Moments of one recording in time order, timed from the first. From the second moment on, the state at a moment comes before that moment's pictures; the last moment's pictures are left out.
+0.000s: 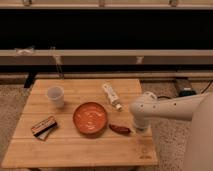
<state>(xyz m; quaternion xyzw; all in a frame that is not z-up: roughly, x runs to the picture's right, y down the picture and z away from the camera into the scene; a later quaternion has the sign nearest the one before) 0.185 0.253 0.795 -0.37 0.08 0.11 0.92</state>
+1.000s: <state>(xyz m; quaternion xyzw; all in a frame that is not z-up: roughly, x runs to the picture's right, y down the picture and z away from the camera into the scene) 0.163 0.228 0.800 -0.36 0.07 0.10 0.92</state>
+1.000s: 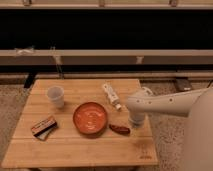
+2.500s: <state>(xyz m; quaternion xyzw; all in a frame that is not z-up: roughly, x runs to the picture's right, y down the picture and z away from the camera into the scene) 0.155 0.228 0.801 -0.37 0.06 0.10 0.92</state>
